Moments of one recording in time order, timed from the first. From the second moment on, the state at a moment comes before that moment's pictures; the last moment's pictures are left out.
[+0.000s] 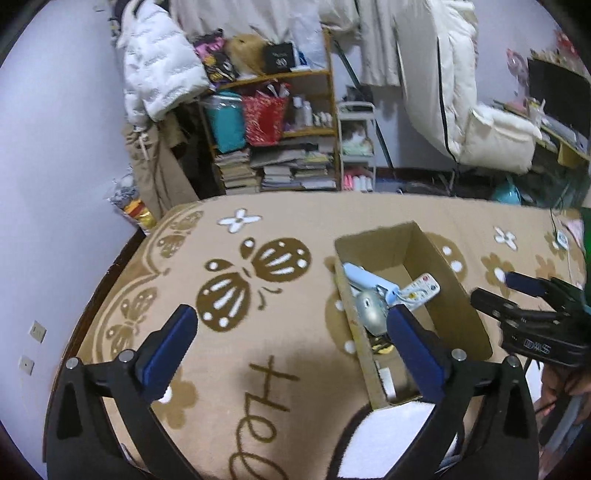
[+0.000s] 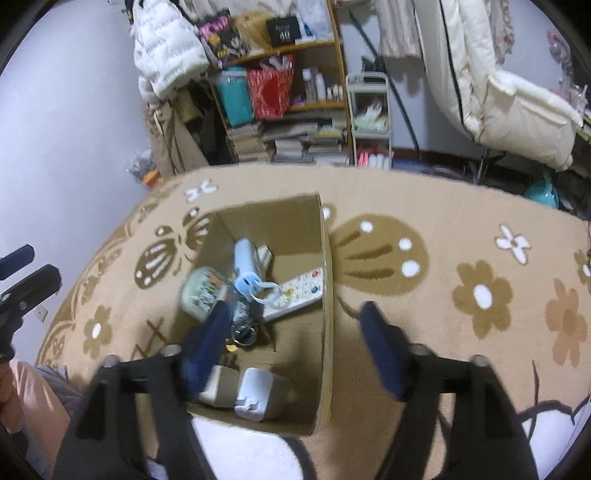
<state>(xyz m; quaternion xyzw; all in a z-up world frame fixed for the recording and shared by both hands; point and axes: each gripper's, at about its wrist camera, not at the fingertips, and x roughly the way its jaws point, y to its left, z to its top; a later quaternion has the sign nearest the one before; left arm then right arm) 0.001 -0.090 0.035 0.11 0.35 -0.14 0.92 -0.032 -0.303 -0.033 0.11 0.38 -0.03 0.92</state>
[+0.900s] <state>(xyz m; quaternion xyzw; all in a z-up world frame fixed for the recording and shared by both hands) -0.060 -0.040 0.036 0.11 0.29 -0.10 0.95 -0.121 -0.252 -0.007 0.08 0.29 -0.06 0.95</state>
